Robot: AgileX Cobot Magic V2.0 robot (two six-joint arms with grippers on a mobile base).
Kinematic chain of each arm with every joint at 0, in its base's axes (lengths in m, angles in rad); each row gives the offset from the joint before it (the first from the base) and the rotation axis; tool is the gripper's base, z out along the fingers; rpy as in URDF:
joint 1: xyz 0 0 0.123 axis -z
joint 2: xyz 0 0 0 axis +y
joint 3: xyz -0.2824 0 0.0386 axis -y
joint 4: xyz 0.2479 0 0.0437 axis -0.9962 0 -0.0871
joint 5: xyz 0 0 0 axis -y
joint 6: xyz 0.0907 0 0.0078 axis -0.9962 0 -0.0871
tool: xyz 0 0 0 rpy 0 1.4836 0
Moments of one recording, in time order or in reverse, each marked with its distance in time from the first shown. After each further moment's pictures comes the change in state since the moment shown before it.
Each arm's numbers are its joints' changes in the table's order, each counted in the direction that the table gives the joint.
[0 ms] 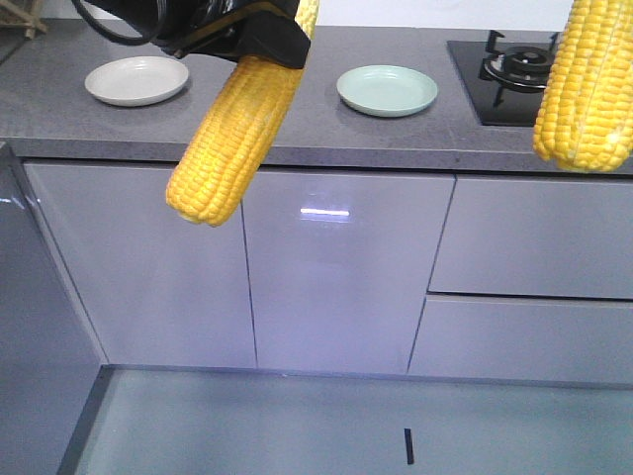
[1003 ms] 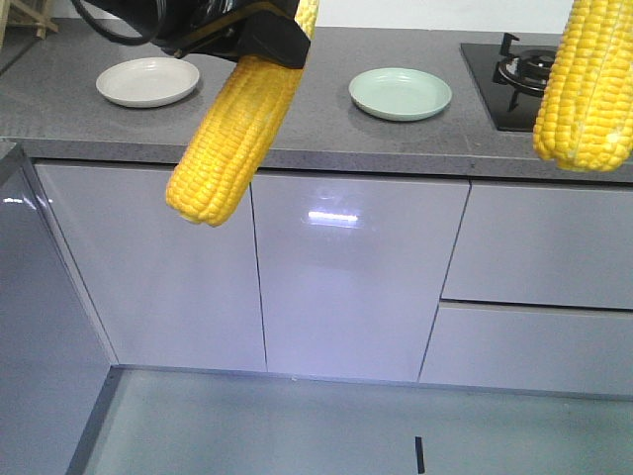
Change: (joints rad) left arm 0.000 0.000 0.000 0.000 0.000 0.000; right arm 0.000 -0.001 0.000 0.000 0.000 0.000
